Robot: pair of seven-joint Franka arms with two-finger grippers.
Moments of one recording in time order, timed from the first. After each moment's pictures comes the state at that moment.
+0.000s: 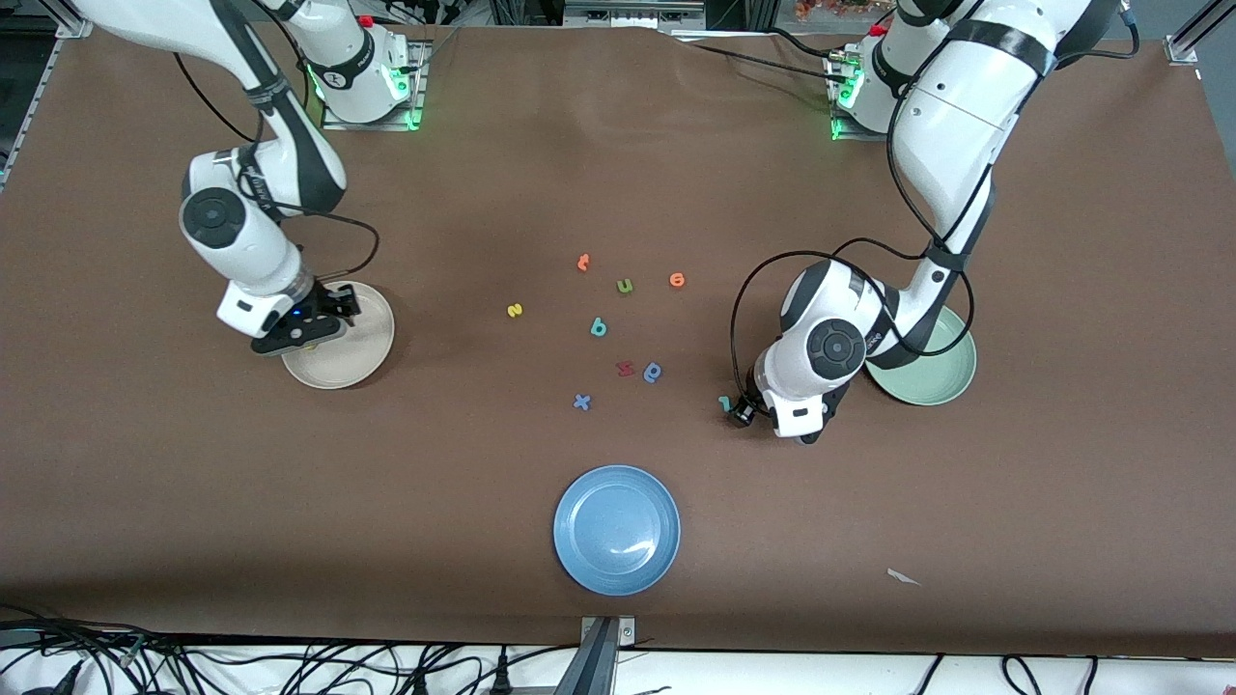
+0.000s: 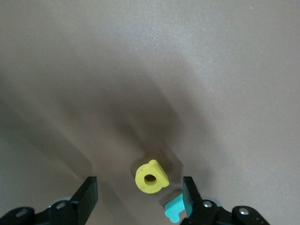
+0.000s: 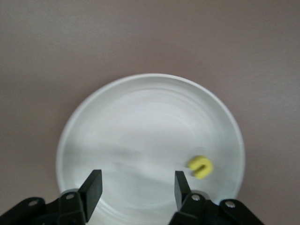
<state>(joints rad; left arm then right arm) -0.21 0.78 -0.24 -1.61 0.01 2.34 -1.41 -0.10 0.26 0.25 -2.32 -0.27 2.57 0.07</state>
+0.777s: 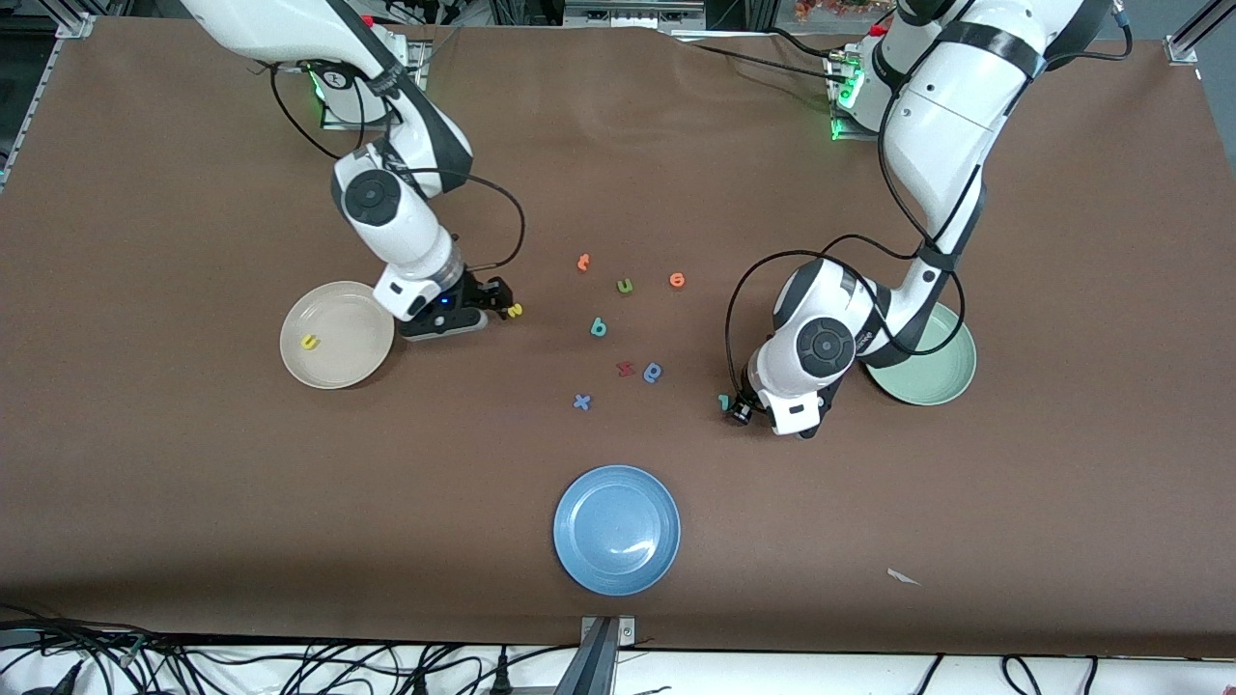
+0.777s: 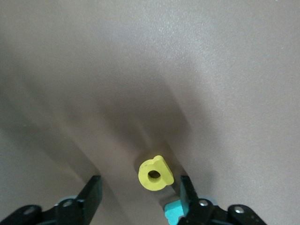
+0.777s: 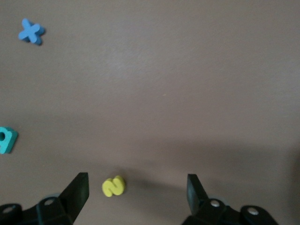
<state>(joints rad) -0.24 0.79 -0.22 -1.61 0.01 2.35 -1.48 0.16 0.40 0.36 -2.21 -0.10 2.72 0.44</state>
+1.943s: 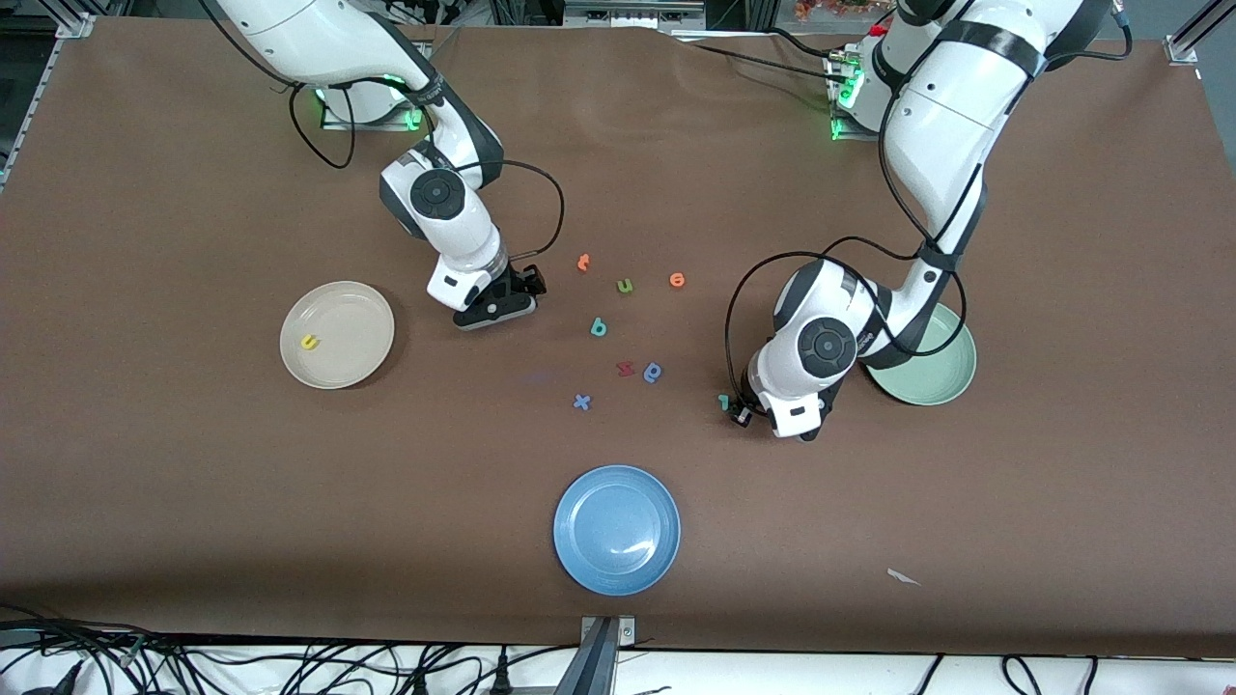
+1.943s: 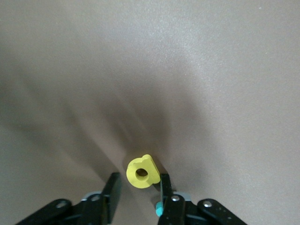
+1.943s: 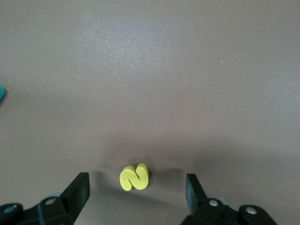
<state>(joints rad) -0.24 0.79 -0.22 -1.60 0.01 2.34 -1.49 0.30 0.48 0.28 -2.21 -0.24 2.76 0.49</state>
